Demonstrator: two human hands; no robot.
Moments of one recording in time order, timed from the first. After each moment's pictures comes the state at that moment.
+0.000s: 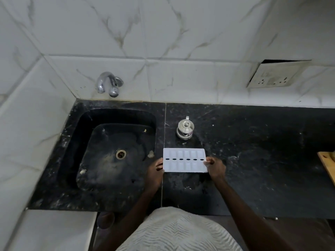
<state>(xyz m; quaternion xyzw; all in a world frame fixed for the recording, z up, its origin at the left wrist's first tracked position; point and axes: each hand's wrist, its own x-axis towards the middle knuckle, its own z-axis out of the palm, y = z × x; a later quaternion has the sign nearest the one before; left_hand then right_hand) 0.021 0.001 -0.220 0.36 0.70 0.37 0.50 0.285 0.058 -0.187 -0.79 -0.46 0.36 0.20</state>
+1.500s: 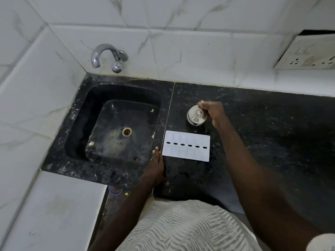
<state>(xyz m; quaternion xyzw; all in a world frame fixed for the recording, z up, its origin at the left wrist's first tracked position) 0.064 -0.030 -0.194 0.59 0.72 -0.11 0.35 0.268 0.245 -0.145 -0.60 -0.40 0.61 0.33</state>
